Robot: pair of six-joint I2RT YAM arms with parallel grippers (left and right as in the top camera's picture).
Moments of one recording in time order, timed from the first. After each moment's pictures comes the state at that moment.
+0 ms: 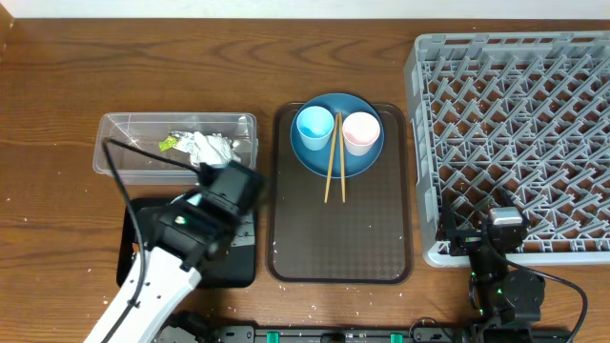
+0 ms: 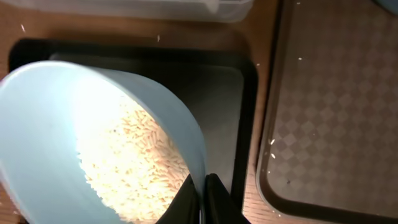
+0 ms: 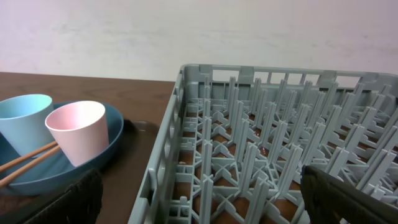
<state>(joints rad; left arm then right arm) -0.49 1.10 0.98 -1.20 -0.23 -0.57 0.02 0.01 0.01 -0.07 -0.05 -0.01</state>
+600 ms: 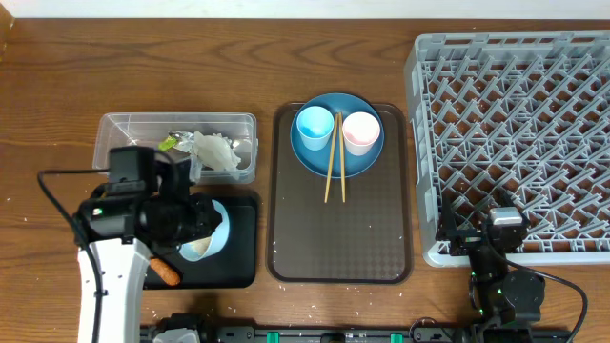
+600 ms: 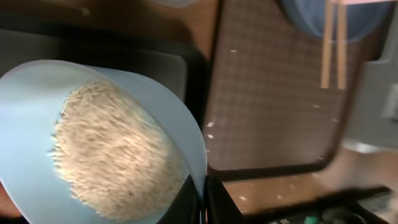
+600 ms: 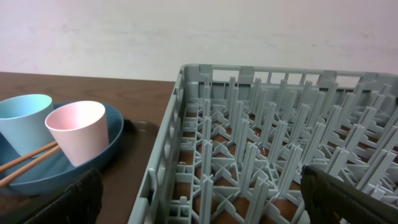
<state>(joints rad) 0.15 1.10 0.95 -1.20 0.47 -0.09 0.02 0.01 0.01 -0.07 -0.05 -0.01</state>
